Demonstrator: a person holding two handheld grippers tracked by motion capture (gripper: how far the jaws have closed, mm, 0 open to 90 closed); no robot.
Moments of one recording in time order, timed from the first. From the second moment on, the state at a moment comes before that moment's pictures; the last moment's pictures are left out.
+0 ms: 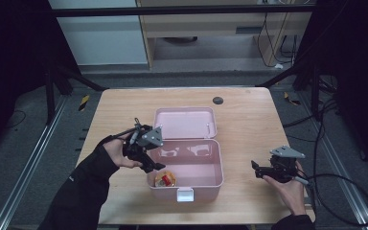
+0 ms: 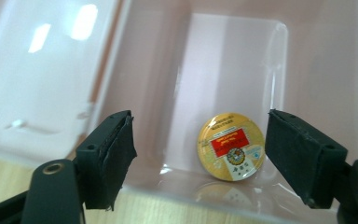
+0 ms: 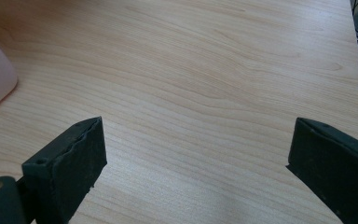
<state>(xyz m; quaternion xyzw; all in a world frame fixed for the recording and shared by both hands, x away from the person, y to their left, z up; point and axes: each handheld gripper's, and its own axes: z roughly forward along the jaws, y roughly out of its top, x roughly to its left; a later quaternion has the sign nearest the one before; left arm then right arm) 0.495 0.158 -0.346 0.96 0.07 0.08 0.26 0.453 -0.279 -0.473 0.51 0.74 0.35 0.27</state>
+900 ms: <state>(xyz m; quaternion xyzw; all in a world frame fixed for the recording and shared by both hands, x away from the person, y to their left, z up) 0.493 0.274 -0.367 0.90 0.25 0.15 0.34 0.451 -0.283 -0.470 0.52 0.73 0.36 0.28</state>
